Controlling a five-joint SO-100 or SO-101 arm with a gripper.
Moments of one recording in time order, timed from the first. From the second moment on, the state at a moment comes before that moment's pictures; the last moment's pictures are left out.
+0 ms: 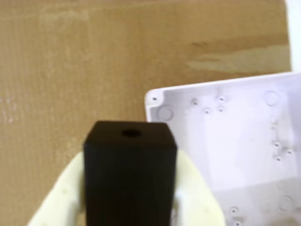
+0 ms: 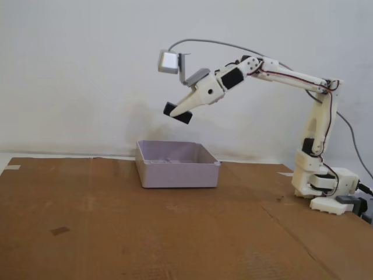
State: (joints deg) arm 8.6 90.7 82.3 44.0 7.6
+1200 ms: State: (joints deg) arm 24.6 93.6 90.7 46.1 7.6
